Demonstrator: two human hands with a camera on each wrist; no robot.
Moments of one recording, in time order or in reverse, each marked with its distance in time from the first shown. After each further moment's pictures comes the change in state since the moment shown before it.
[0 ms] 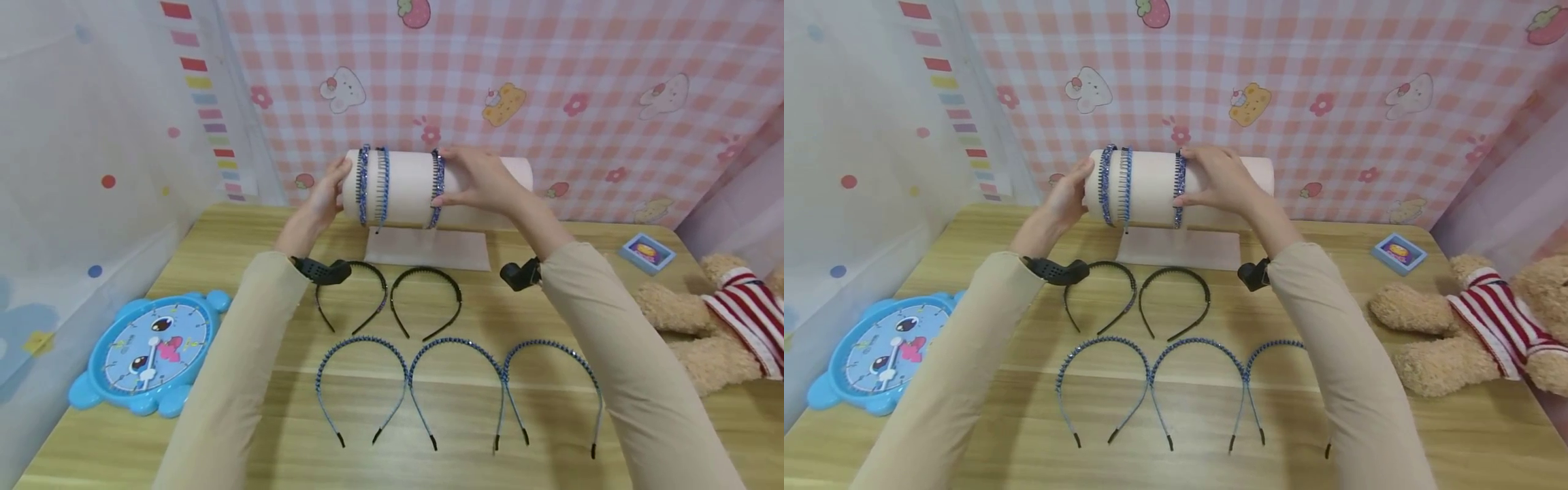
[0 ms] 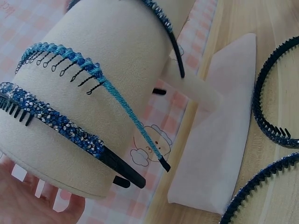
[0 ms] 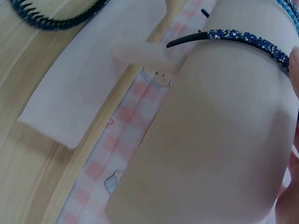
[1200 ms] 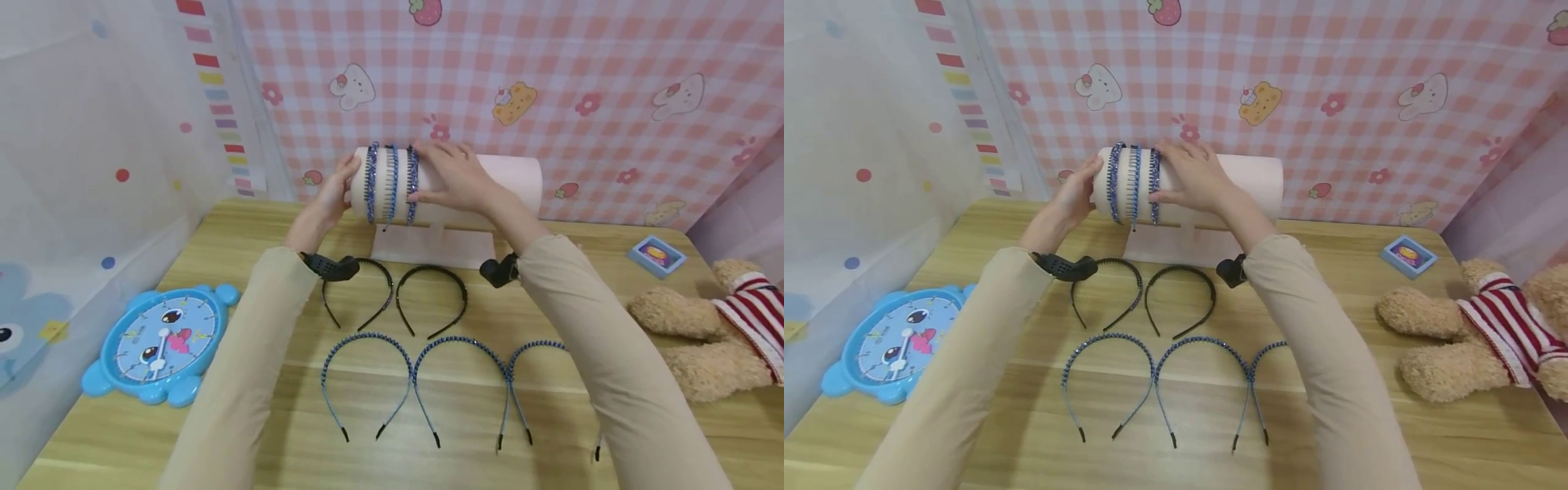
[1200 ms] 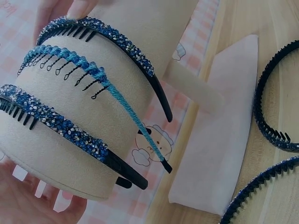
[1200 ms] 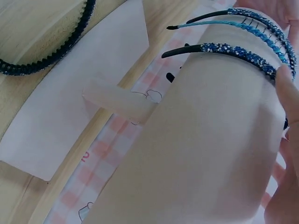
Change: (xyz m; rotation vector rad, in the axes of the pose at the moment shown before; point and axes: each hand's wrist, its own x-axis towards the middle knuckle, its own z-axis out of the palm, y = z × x) left_hand 0.006 0.001 0.014 -0.004 -0.017 -0.018; right_hand 0.014 -0.028 0.007 -0.121 -0.110 0.018
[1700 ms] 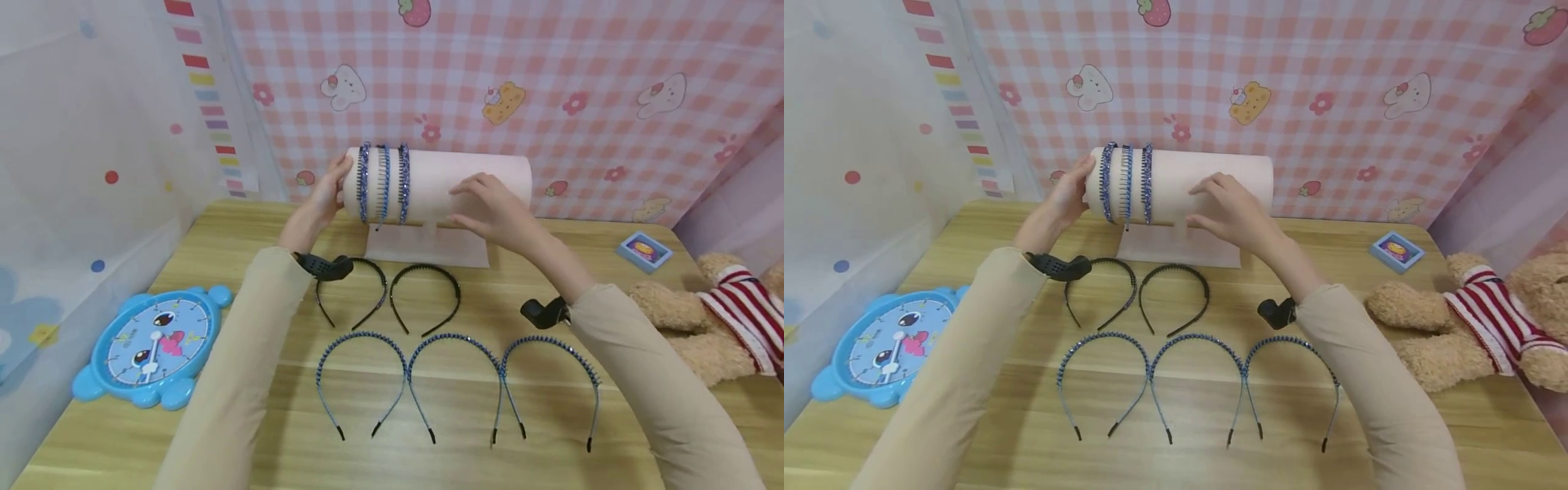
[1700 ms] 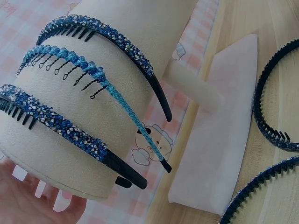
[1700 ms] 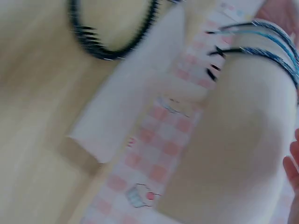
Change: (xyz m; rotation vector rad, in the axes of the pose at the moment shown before) left_hand 0.000 0.000 0.000 0.012 -0.007 0.005; right_hand -0.075 0.027 0.023 0.139 0.389 -0.243
